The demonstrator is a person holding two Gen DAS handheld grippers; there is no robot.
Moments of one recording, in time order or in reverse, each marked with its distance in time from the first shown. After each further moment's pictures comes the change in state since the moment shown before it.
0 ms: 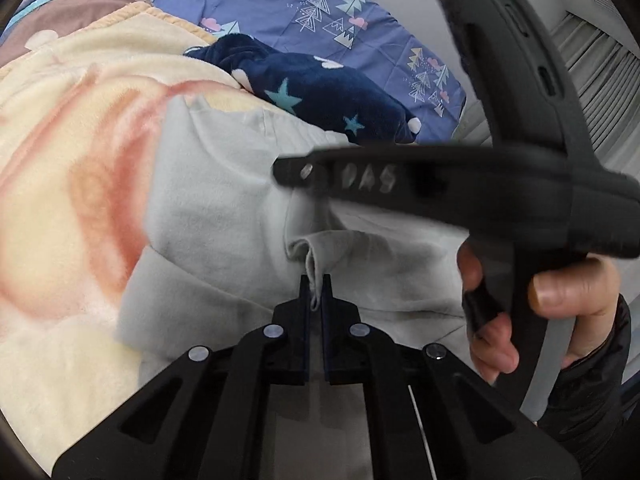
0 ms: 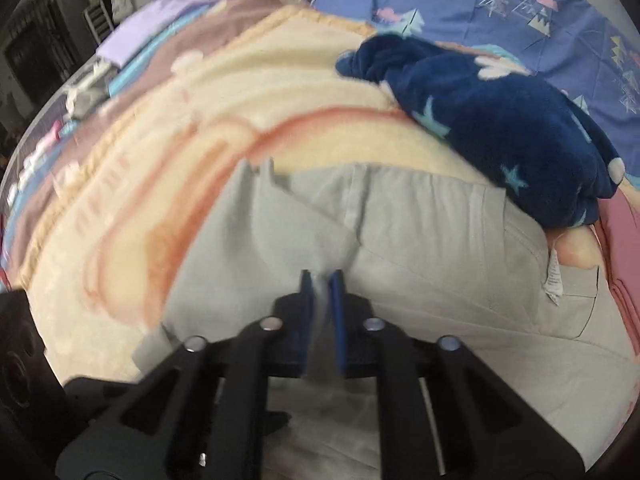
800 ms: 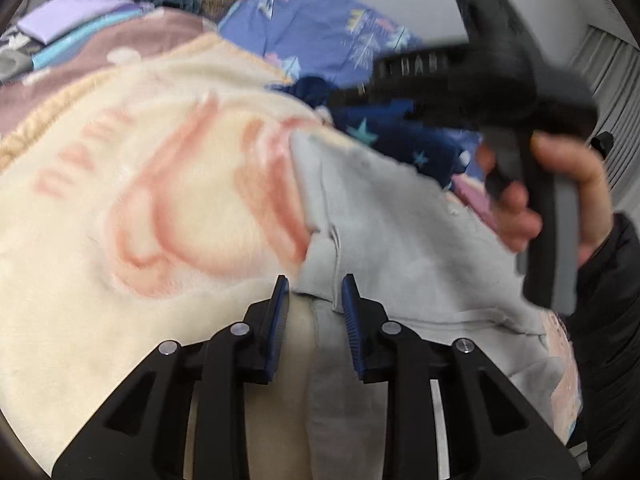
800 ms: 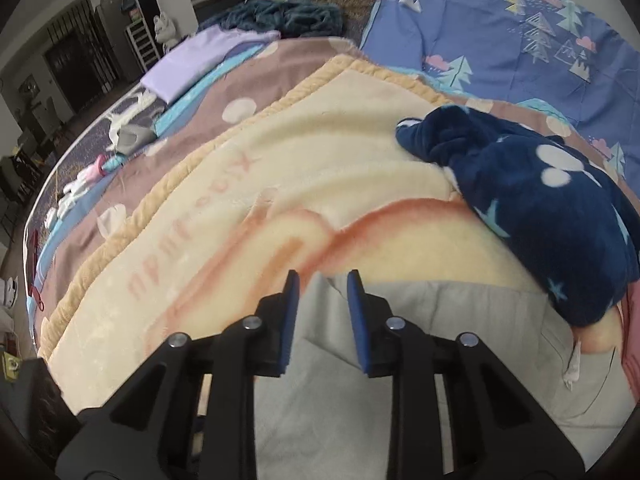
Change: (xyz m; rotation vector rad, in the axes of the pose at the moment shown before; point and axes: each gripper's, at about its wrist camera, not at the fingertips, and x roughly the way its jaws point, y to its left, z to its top) left arm -0.050 0.050 -0.021 -0.040 -0.087 0.177; right arm 0.009 0.039 0.063 -0.084 -0.046 0.124
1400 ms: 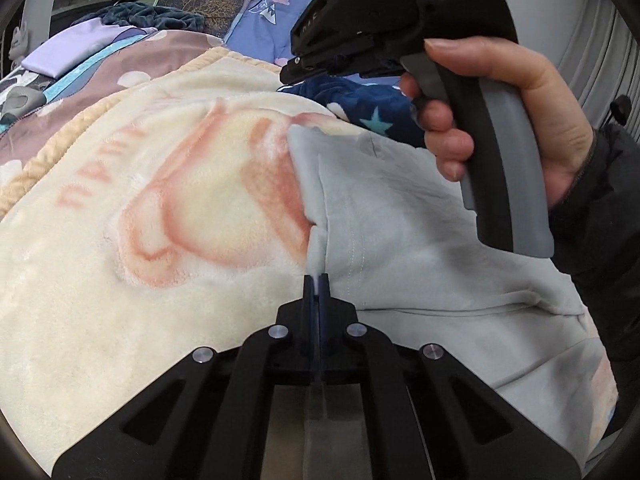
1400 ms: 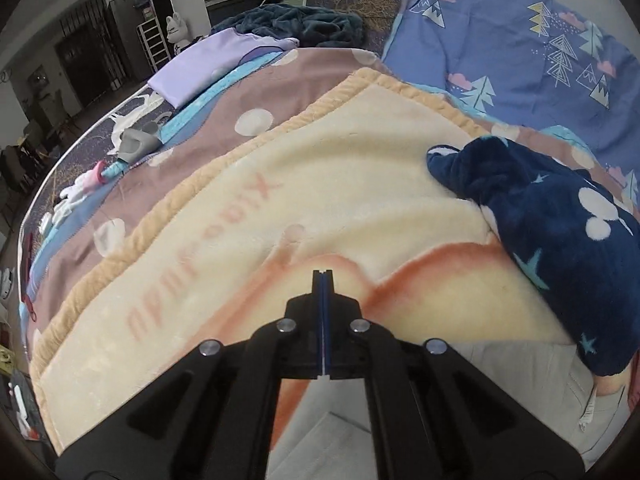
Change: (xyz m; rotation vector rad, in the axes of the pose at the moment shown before) left arm -0.001 -0.021 -0.012 0.101 -0.032 0.152; right arm 0.028 0.020 0.023 -0.036 -0.068 -0.001
